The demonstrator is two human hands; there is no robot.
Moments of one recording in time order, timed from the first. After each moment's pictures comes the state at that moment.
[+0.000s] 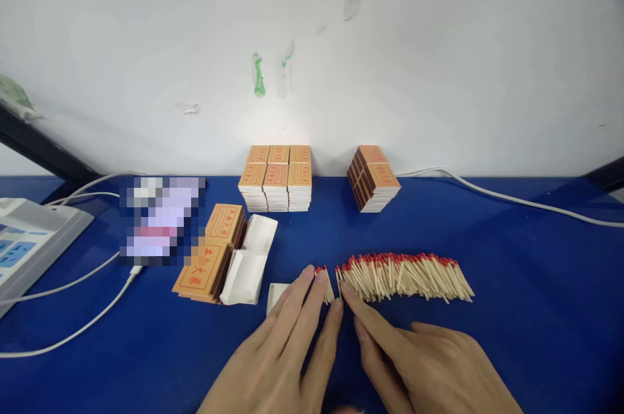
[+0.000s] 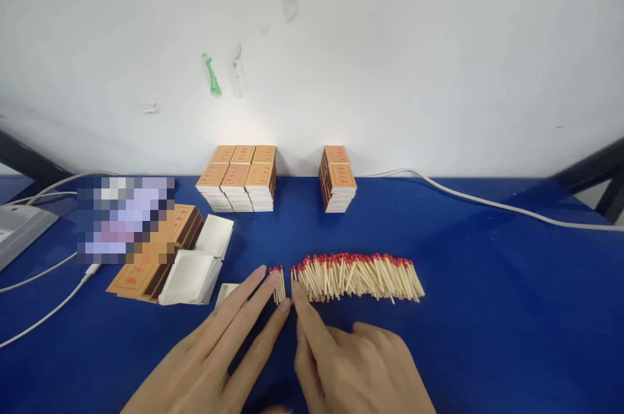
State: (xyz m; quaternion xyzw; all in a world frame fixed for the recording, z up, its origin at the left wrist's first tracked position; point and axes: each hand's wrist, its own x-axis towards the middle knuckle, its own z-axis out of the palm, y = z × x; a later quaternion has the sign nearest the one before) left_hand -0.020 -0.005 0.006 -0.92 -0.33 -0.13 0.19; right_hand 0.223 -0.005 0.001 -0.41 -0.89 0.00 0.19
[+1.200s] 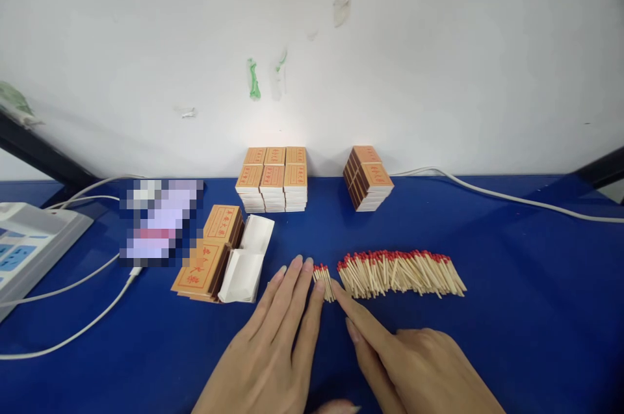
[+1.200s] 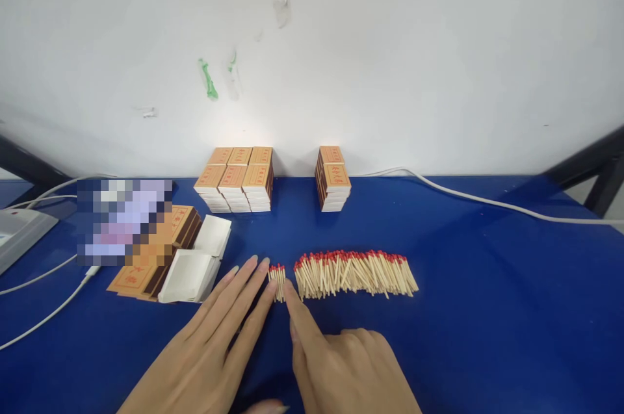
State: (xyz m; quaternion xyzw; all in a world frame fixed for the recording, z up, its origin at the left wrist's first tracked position) left_hand -0.020 -0.004 0.007 -0.91 -0.34 -0.10 0.22; right_hand 0.216 -0.010 -0.008 -0.43 -0.89 -0.03 0.17
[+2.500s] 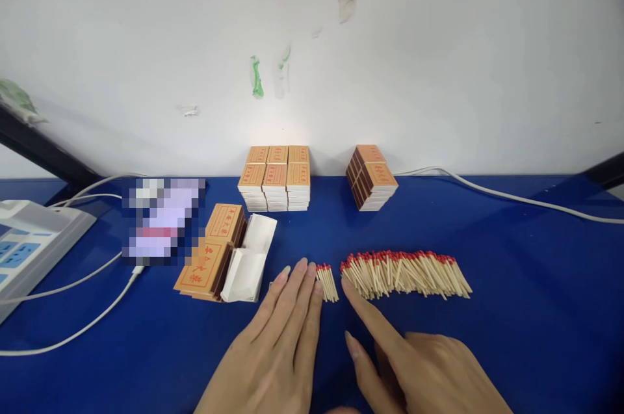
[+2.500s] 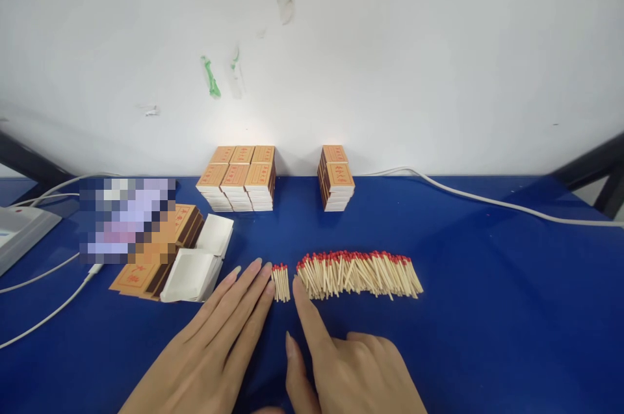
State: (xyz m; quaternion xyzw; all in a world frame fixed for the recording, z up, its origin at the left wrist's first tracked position) left_hand -0.024 -0.002 0.005 -0.92 -0.32 -0.13 0.21; right_hand 0.220 -0.016 -0.012 -0.46 -0.86 0.02 0.19
